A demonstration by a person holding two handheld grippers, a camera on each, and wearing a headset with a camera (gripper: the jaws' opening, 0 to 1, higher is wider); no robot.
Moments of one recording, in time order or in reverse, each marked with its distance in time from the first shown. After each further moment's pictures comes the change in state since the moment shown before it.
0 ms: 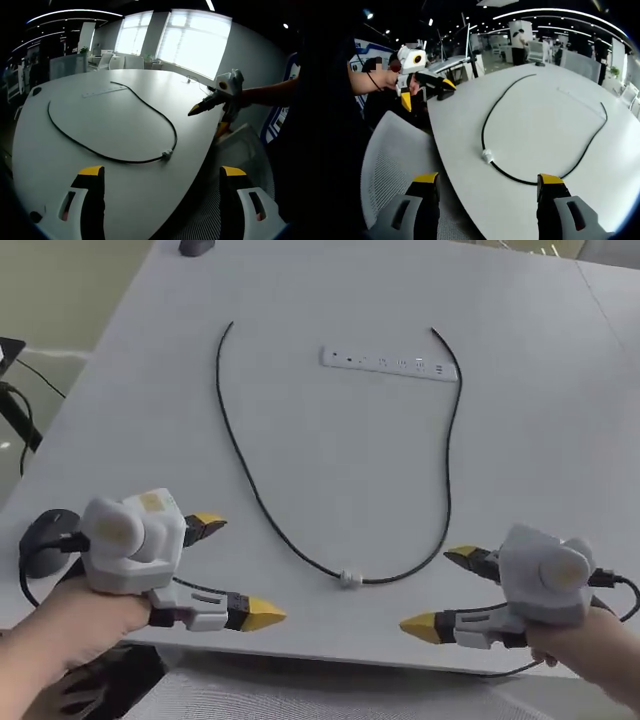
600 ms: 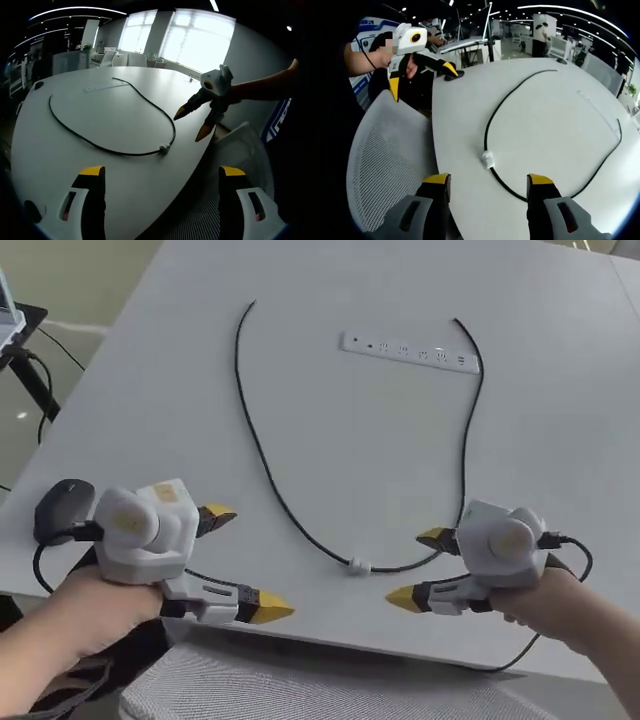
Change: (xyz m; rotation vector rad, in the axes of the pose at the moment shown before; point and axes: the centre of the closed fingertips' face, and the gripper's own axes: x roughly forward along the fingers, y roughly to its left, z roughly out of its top) left arm -0.001 -0.007 -0.017 -0.030 0.014 0.011; right arm 0.045 -0.002 -0.001 -0.146 0.126 0.067
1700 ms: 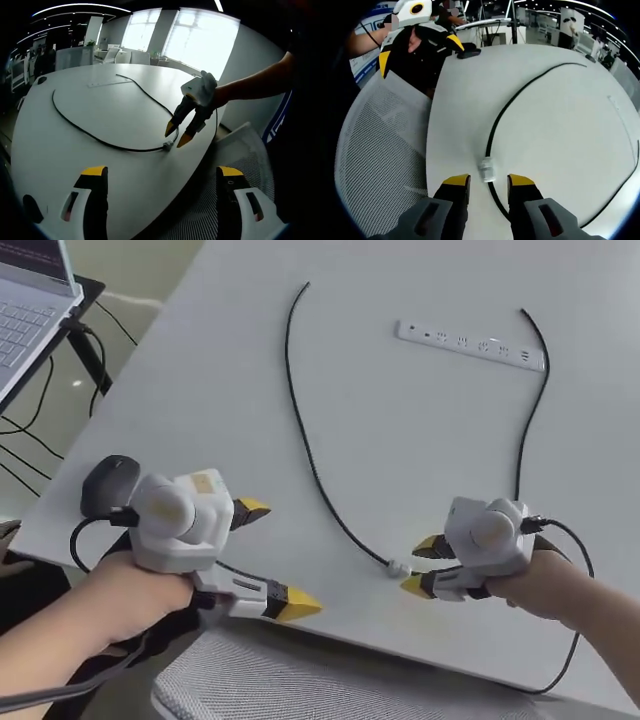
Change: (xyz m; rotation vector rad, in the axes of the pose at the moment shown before) left arm -0.003 0.013 -0.007 -0.033 0.009 0.014; right arm 0.060 0.000 -0.008 -0.150 0.148 0.139
